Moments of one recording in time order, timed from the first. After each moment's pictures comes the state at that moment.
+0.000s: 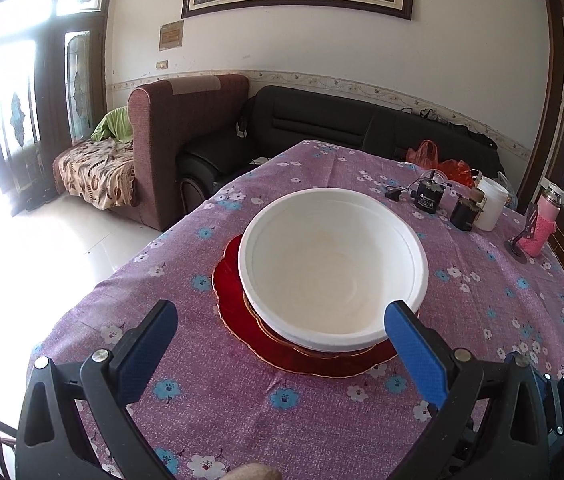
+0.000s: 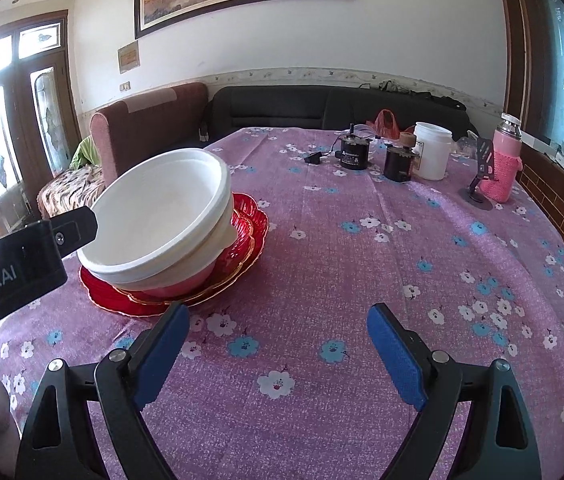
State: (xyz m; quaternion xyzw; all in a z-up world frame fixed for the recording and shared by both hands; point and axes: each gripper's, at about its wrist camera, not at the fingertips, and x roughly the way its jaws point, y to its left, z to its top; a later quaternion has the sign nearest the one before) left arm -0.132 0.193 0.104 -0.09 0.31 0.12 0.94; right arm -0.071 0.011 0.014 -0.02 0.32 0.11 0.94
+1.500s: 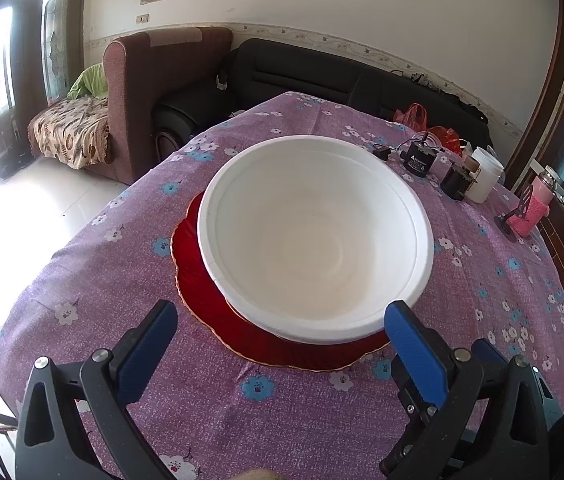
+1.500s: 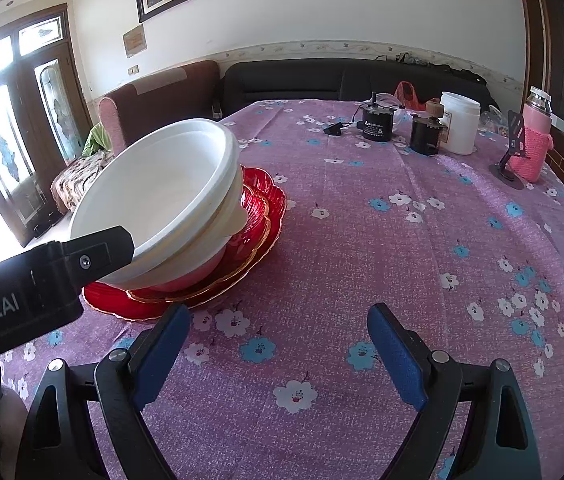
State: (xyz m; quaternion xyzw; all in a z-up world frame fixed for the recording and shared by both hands) left arm -0.100 0.195 0.081 -0.12 0.38 0.07 0.91; right arm -0.039 0.014 -0.005 0.00 0.36 0.14 0.92
